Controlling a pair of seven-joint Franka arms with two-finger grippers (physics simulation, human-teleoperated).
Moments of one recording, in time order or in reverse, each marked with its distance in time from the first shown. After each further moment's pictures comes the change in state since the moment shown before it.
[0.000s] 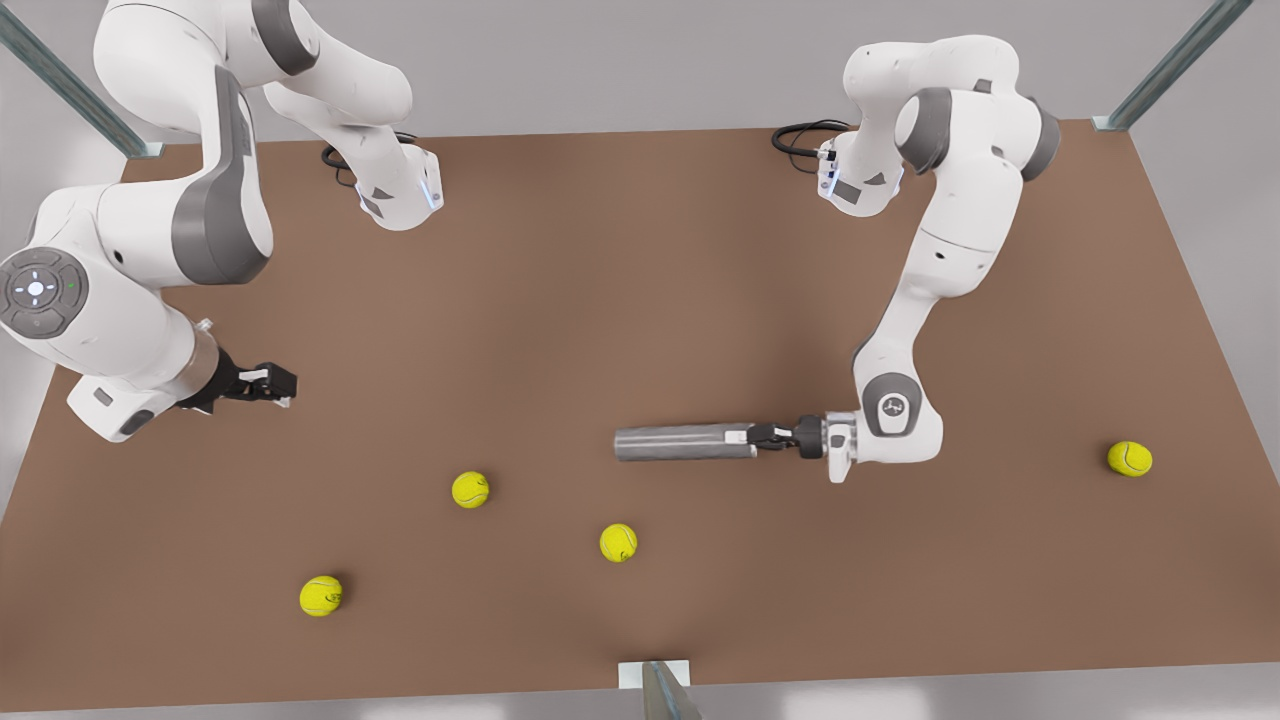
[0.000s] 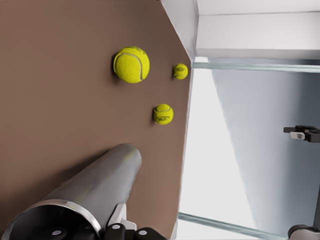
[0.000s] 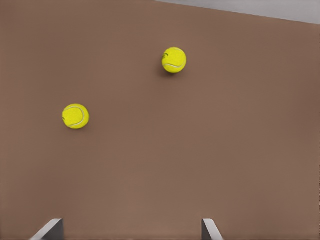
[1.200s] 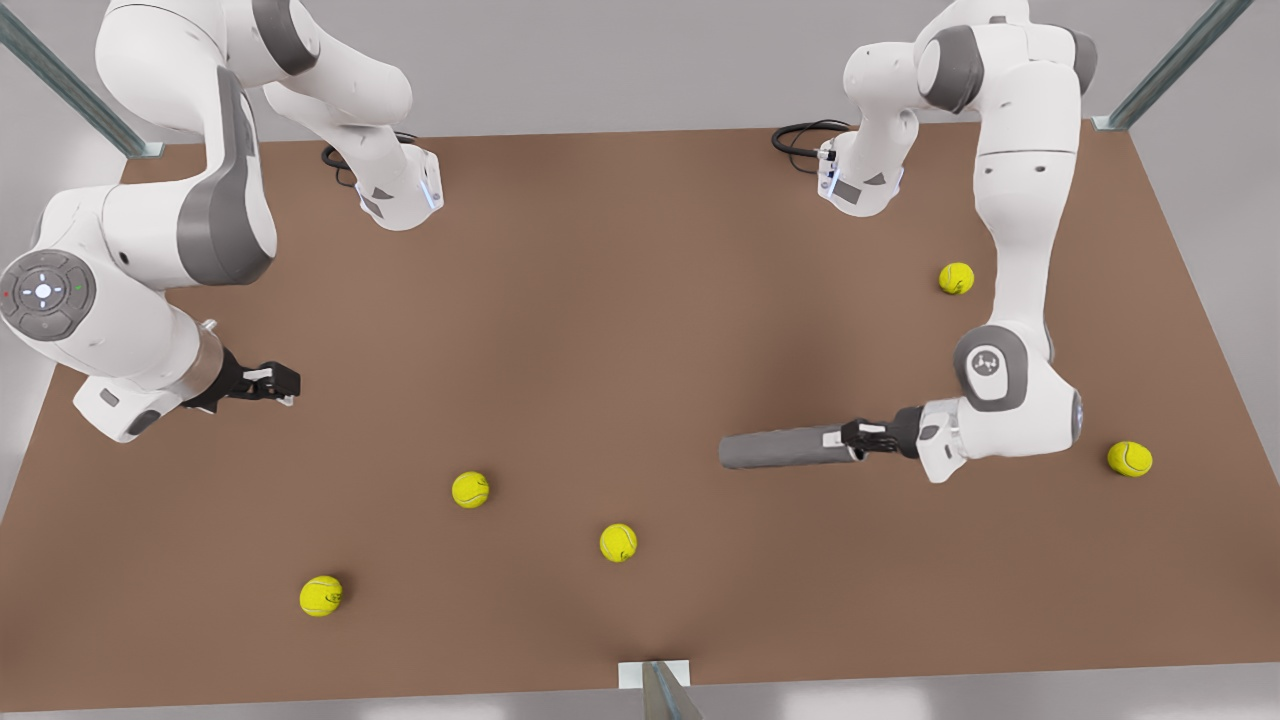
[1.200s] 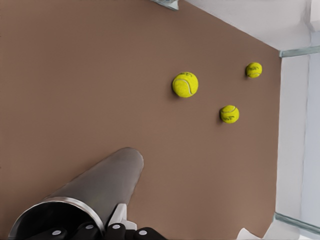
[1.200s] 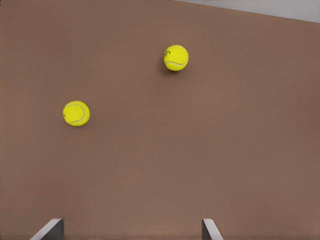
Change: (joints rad) left arm -0.001 -0.258 0.163 0.061 0.541 -0.026 -0.336; right arm 0.003 0.000 0.000 -0.005 -0.002 -0.006 -0.005
